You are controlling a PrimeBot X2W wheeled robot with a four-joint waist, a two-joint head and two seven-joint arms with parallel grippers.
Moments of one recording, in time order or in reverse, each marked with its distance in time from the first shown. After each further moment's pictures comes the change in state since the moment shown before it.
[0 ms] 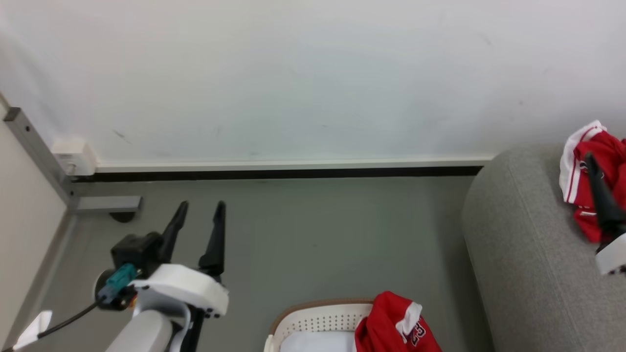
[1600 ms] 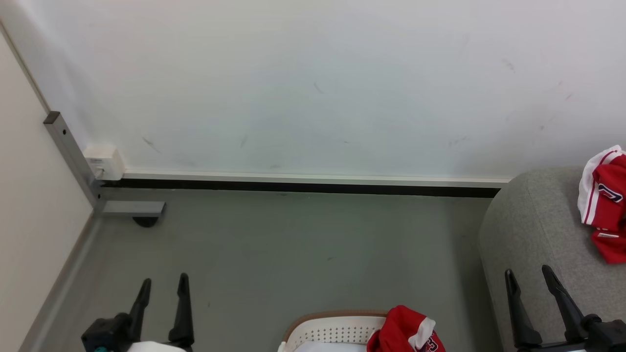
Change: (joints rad) left arm 0.316 -0.213 0.429 -0.001 0.312 -0.168 0.000; right arm 0.507 0.417 -0.268 -0.283 -0.384 0.000 -0.056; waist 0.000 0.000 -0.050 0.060
